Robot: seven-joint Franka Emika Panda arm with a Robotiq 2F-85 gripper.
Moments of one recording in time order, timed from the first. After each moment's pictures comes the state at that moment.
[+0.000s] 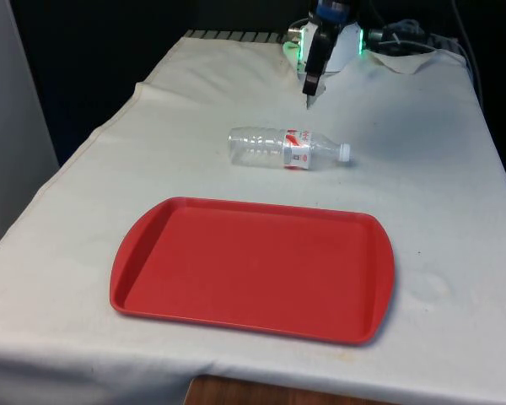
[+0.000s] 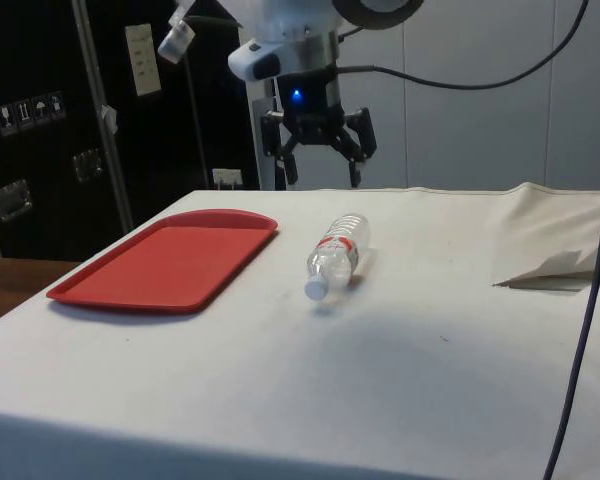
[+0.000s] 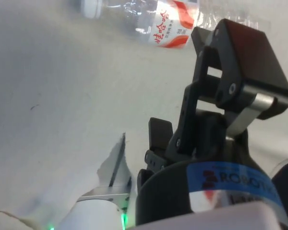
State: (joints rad) arm 0.12 -0.03 -0.06 -2.45 -0.34 2.40 -1.18
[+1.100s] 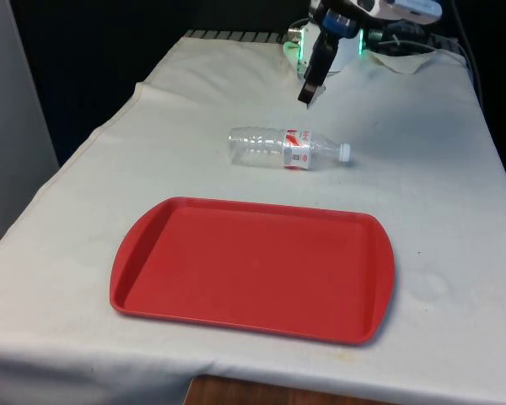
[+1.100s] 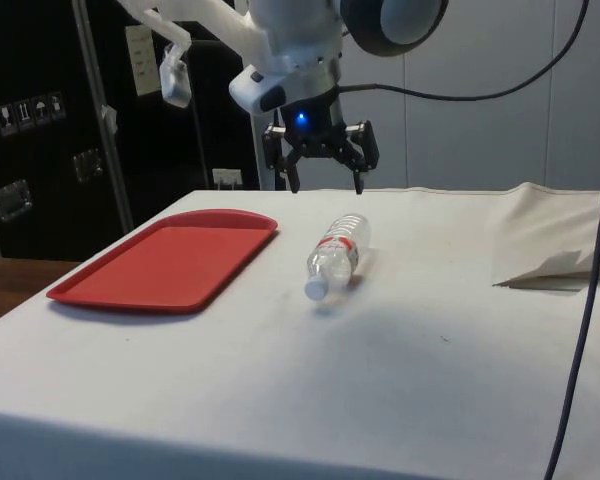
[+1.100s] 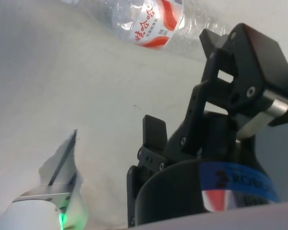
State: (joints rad) arm 0.12 0.02 -0.03 -2.45 -0.58 2.38 -1.05
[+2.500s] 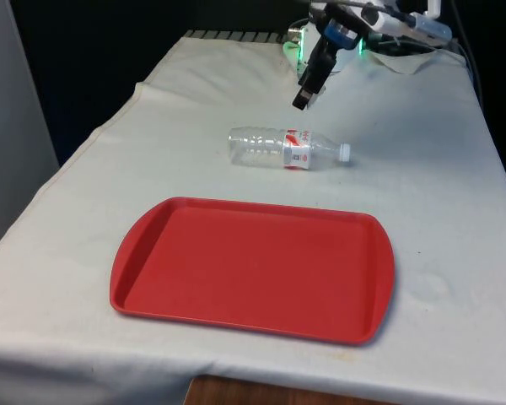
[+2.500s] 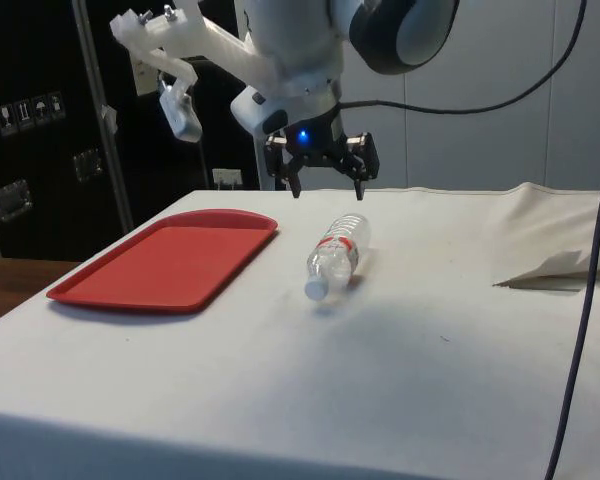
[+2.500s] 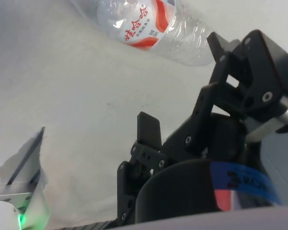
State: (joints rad) arm 0.12 0.06 -0.01 -2.44 -0.73 2.35 -0.91
